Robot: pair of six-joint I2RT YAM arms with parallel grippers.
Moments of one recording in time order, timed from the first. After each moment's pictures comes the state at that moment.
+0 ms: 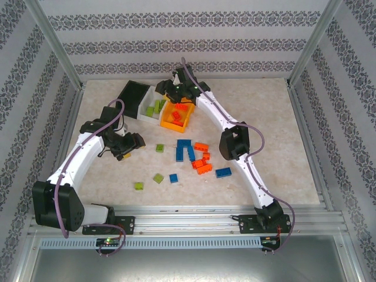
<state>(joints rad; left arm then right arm) -0.11 1.32 1.07 -1.01 0.35 -0.62 0.50 2.72 2.72 -0.62 -0.53 0.95</state>
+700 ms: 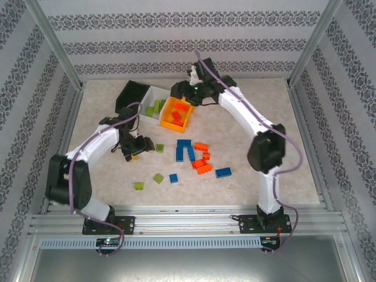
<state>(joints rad) -0.22 1.59 1.12 -0.94 0.31 -0.58 0.47 1.99 1.95 -0.75 -0.48 0.69</state>
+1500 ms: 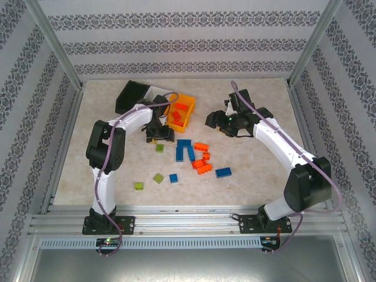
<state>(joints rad) -0.37 2.08 1.61 -1.02 0.18 -0.37 0.34 1.51 1.25 -0.69 -0.38 0.70</state>
